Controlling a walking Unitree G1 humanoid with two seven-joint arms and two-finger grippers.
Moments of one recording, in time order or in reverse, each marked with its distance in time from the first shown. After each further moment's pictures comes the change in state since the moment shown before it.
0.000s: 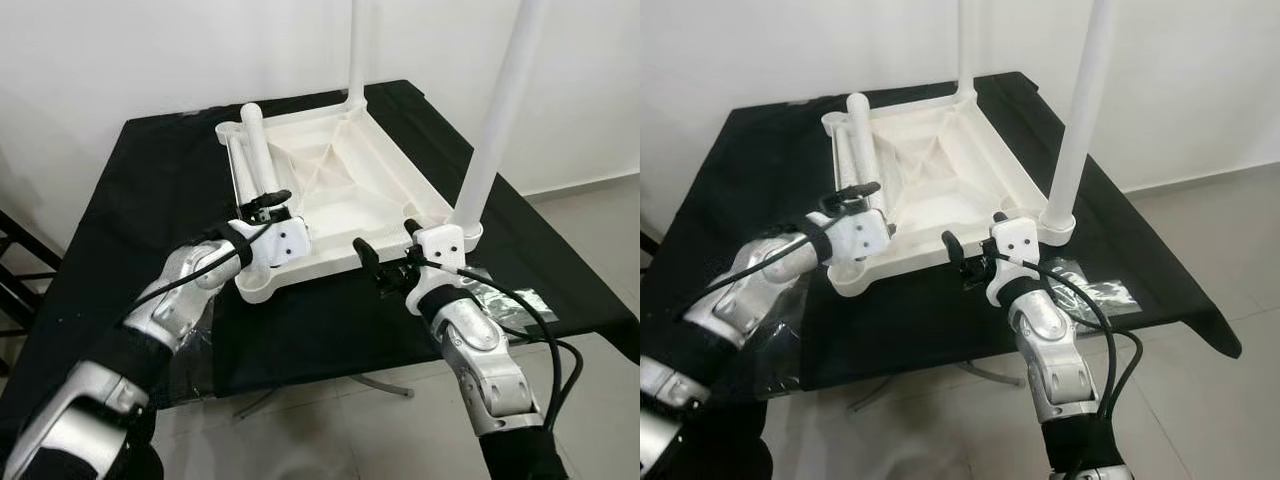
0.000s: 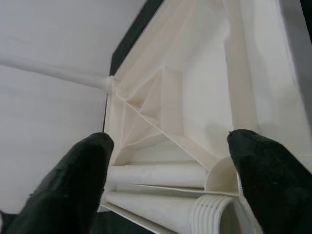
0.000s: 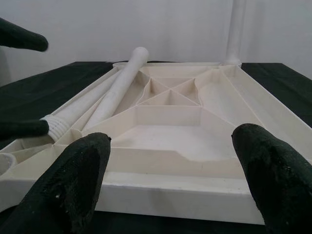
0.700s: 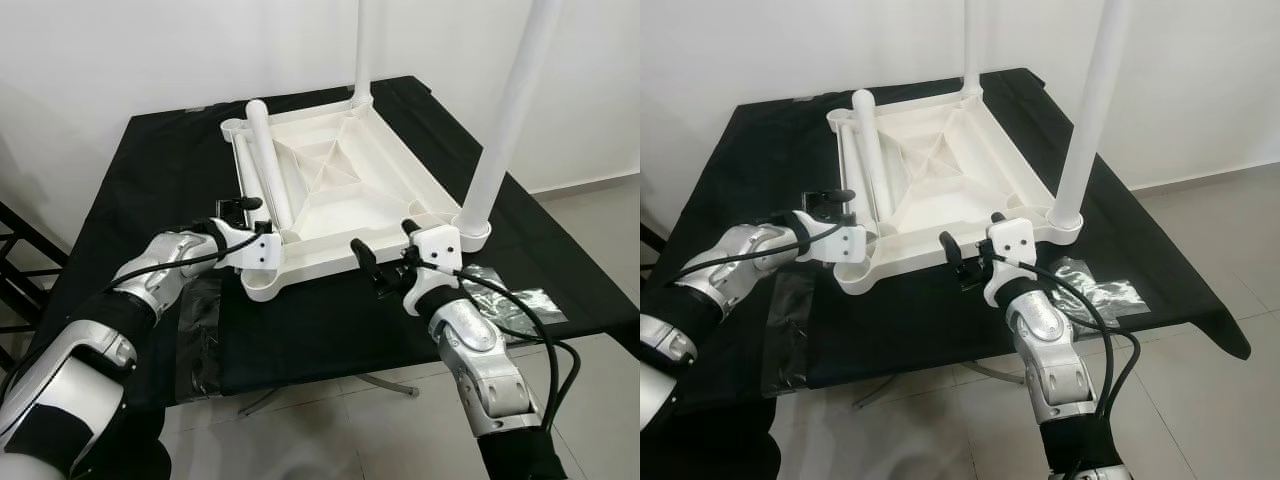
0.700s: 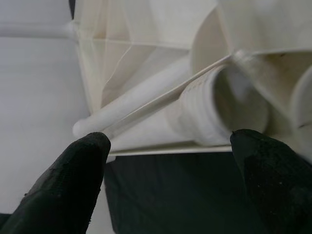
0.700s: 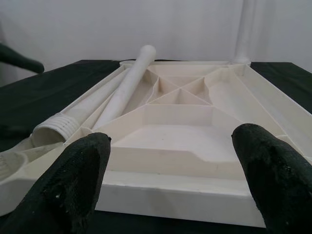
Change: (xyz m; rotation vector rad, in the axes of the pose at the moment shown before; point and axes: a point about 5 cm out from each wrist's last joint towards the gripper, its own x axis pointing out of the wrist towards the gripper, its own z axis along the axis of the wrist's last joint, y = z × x) left arm 0.000 0.005 -0.050 0.216 0.185 -0.144; right arm 0.000 0.003 -0.002 0.005 0.003 0.004
